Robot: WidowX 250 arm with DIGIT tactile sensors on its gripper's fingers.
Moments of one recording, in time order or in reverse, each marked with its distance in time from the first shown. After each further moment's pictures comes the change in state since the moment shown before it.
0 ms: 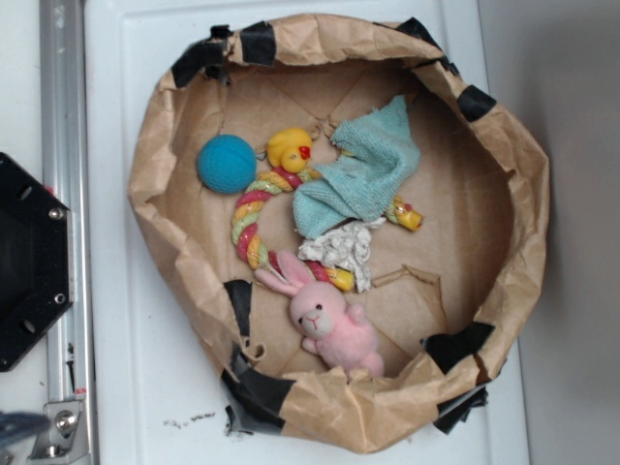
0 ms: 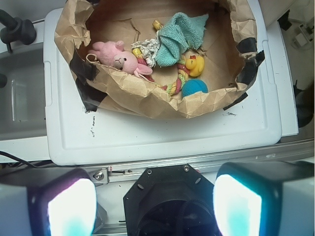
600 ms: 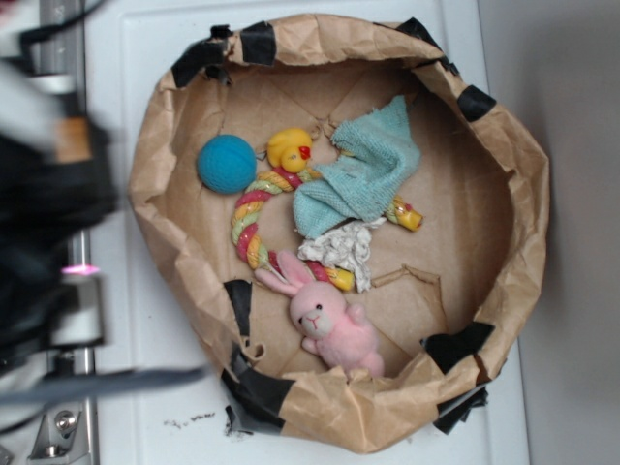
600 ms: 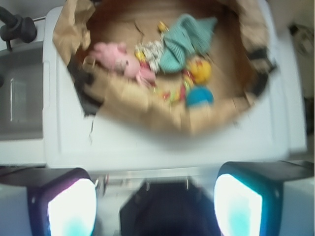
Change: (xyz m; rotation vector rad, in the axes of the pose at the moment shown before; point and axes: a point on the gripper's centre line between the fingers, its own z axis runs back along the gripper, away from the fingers) arm 0.048 0.010 -0.045 -0.027 0.053 -0.076
